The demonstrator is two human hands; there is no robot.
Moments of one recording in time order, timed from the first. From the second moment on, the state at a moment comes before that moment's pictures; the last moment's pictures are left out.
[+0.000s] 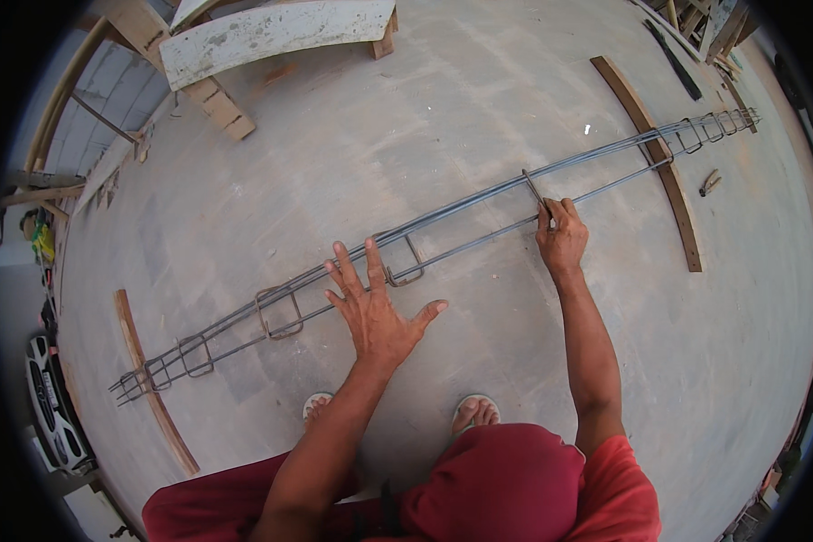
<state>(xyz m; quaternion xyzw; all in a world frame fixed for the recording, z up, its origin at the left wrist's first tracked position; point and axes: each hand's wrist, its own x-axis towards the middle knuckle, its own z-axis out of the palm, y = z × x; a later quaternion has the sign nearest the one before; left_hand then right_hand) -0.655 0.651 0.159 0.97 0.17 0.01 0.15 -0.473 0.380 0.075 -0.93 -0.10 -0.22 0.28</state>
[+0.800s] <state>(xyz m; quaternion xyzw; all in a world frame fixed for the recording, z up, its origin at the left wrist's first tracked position) -0.536 0.533 0.147 0.90 0.36 -0.19 0.13 -0.438 0.329 0.061 -0.92 -0.04 -0.24 0.31</state>
